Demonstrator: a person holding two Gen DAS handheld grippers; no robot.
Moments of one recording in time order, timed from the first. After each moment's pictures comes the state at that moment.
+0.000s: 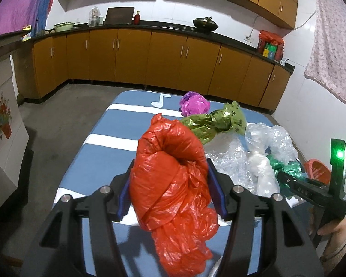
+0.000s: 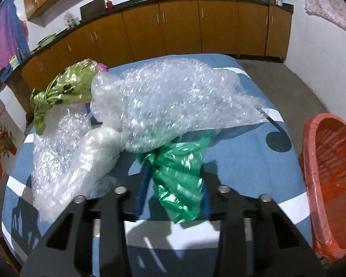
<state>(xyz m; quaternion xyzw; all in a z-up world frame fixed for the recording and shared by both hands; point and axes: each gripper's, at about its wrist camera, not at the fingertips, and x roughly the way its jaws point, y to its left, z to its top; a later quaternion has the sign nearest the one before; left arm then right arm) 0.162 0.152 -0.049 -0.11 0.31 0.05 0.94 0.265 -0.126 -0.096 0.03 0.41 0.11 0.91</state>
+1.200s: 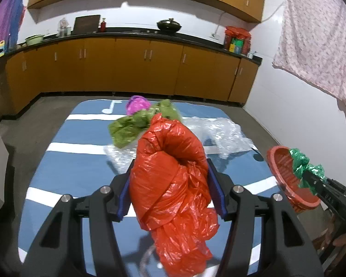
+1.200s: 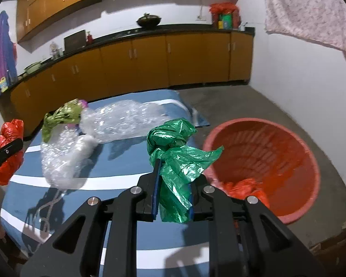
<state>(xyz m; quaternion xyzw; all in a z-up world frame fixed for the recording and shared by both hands) 0.149 0.059 -0.022 -0.08 0.29 -0.04 0.95 0.151 -0.233 -0.031 0.04 0.31 0.01 0.95</state>
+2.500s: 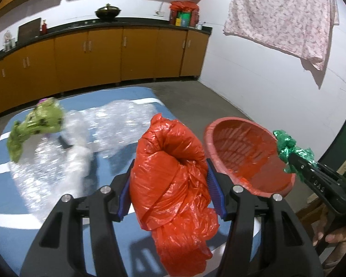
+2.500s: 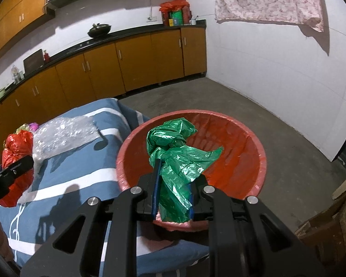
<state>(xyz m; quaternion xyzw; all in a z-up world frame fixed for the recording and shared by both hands) 0.197 -0.100 -0.038 -0.01 0.34 -0.19 0.92 0.146 -0.344 -0.044 0.09 0.30 -0.11 0.94</state>
